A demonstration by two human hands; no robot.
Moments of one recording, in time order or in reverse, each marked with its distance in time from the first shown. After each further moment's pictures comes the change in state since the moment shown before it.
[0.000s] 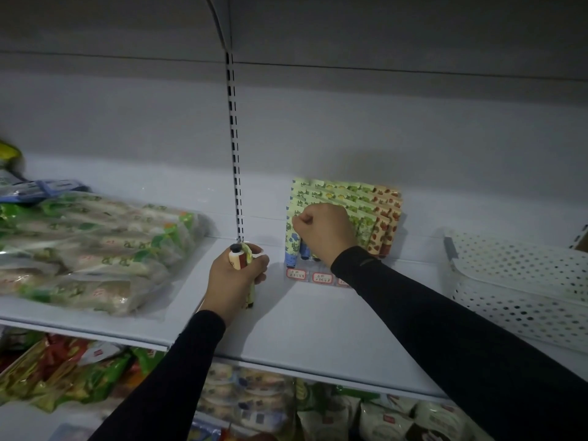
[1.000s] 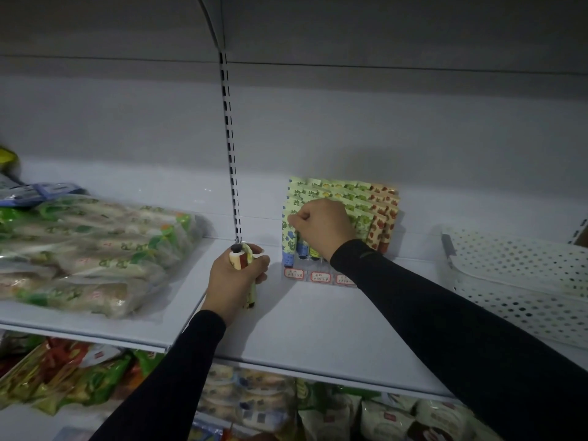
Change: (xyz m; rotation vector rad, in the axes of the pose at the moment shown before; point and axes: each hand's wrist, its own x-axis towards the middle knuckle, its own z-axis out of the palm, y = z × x) left_hand 0.000 0.000 0.004 0.031 -0.013 0.000; right_hand 0.010 0.004 -0.004 -0.010 -0.035 -0.030
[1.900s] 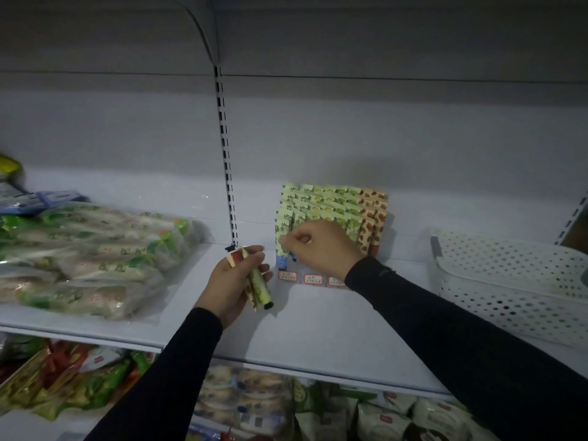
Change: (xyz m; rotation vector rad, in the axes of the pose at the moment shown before) left_hand -0.007 0.013 0.008 -0.328 -0.116 -0.244; right_hand -0.038 0.005 -0.024 0.166 -0.260 0.000
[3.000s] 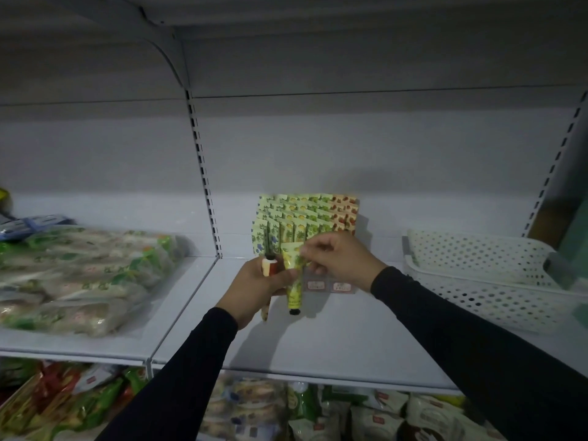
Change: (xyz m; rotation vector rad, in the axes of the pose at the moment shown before) left_hand -0.019 -0.001 0.065 0.528 -0.275 0.127; right_hand -0.043 0.035 -0.049 0.445 -0.061 0.147
